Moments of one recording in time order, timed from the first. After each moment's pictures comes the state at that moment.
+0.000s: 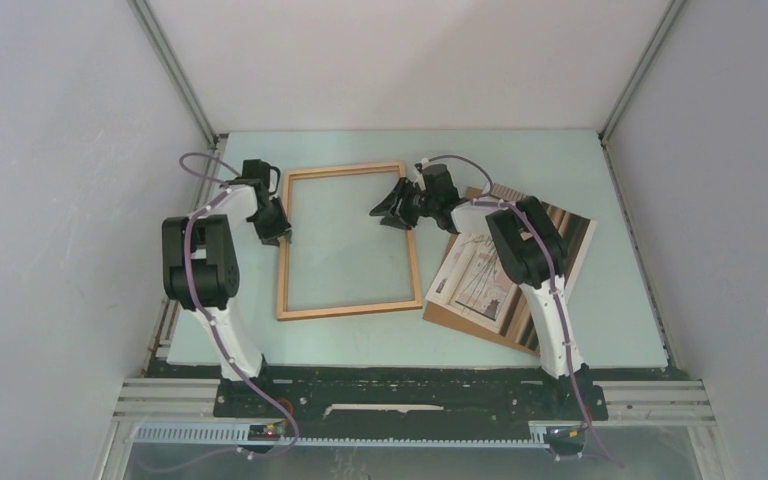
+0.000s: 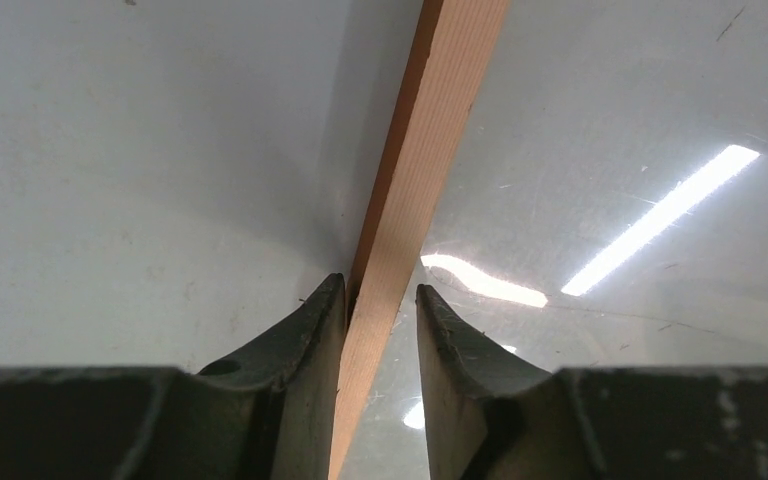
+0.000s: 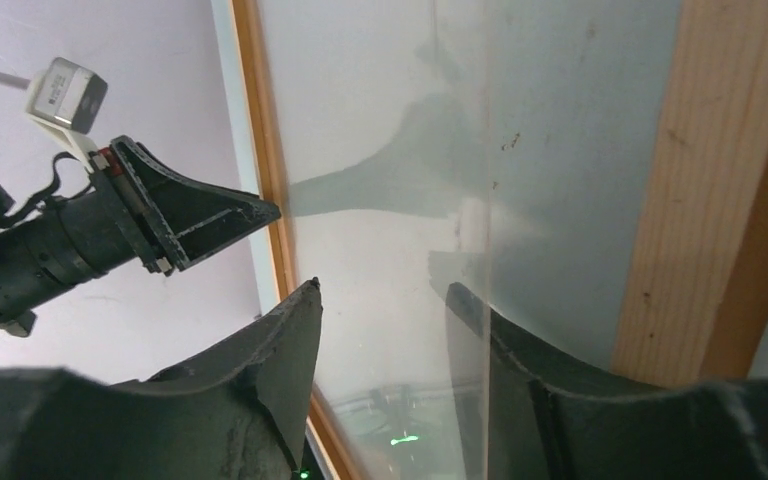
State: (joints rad) left arm 0.04 1.91 1.31 -0.64 0.01 -0.33; right arm 0.48 2.34 1.50 0.31 -0.59 1.04
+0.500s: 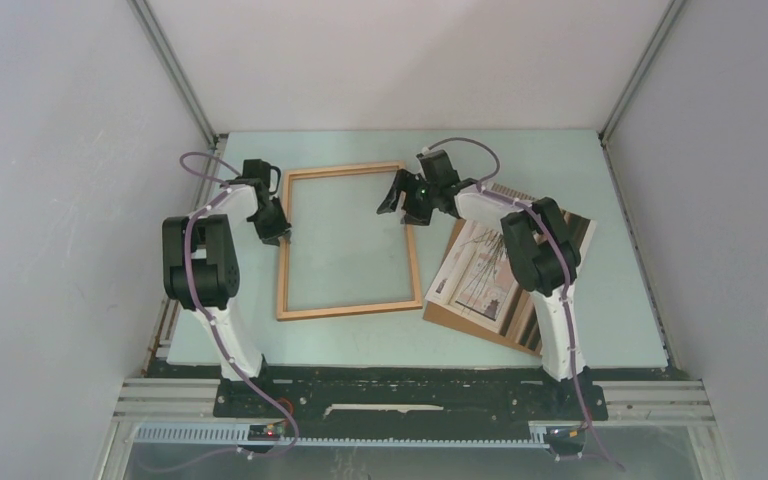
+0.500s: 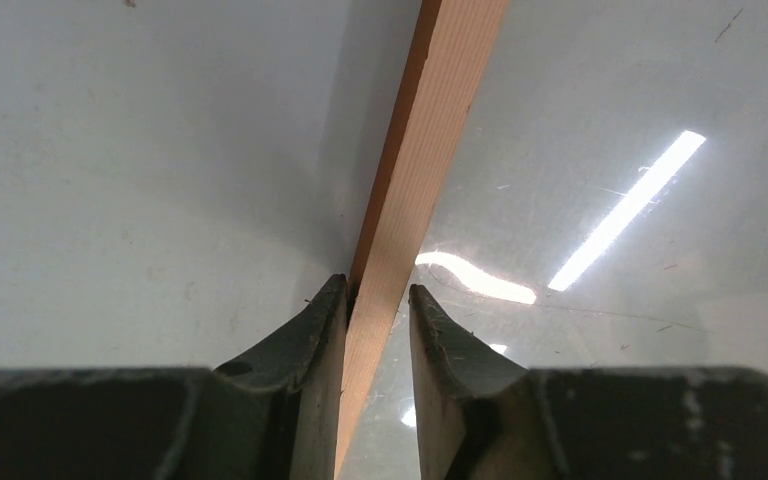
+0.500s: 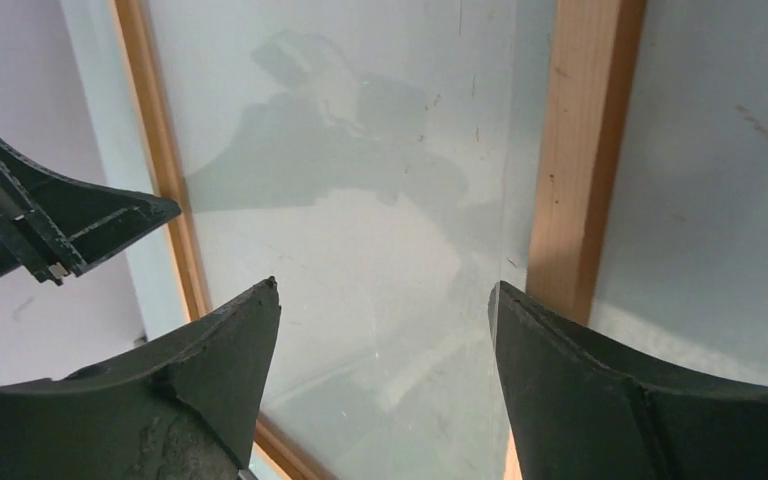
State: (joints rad) left arm 0.04 1.91 1.31 -0.64 0.00 -0.33; right arm 0.49 2.22 1.59 -0.11 -0.40 0.79
